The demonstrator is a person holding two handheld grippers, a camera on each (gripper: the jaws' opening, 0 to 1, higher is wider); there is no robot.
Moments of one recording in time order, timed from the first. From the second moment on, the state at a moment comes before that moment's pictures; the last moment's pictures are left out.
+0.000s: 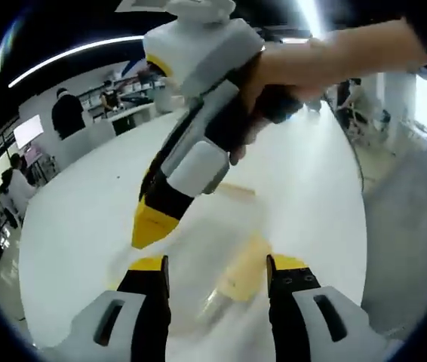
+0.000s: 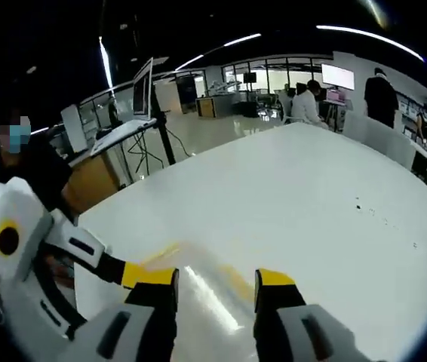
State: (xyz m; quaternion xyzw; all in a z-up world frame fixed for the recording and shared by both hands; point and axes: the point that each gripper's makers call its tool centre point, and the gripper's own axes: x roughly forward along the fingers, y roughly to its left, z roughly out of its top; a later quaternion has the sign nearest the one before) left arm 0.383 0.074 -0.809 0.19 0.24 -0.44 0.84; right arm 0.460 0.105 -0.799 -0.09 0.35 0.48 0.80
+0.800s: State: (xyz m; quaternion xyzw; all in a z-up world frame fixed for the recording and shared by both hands) left arm 0.389 0.081 -0.820 0.33 0.19 -0.46 0.80; right arm 0.455 0.103 -0.823 -0.17 0.46 0.59 0.64
